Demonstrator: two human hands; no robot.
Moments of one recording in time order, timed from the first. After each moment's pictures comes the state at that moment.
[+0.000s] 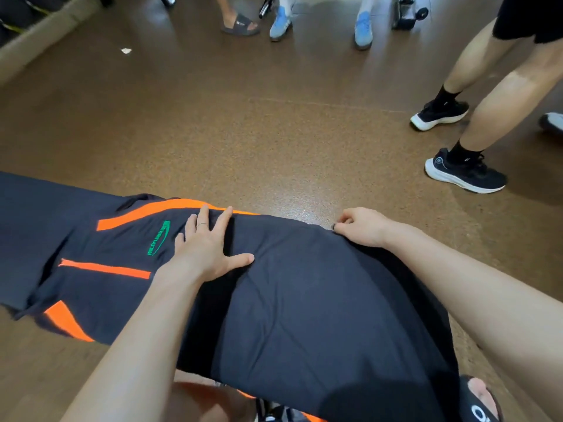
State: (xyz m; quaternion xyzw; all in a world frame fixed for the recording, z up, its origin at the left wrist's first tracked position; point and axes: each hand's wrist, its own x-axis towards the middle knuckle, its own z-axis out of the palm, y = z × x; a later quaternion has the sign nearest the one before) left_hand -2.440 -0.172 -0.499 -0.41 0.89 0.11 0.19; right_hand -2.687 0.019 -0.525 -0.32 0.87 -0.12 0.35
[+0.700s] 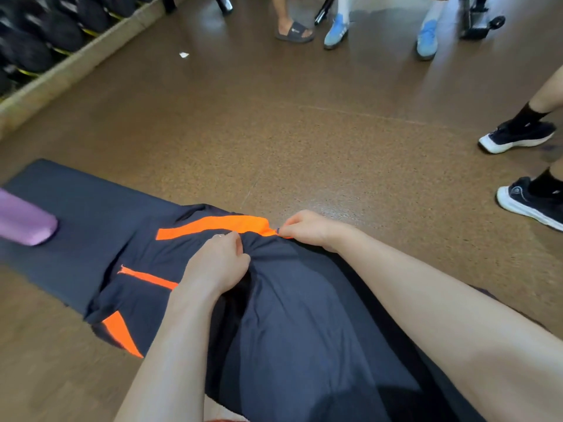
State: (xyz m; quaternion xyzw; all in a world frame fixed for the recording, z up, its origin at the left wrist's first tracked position) left_hand -2.403 -0.241 -0.484 -0.48 0.85 0.18 0.10; right_hand -2.599 -0.181 -0.537 -0.37 0.74 -0.26 0.50
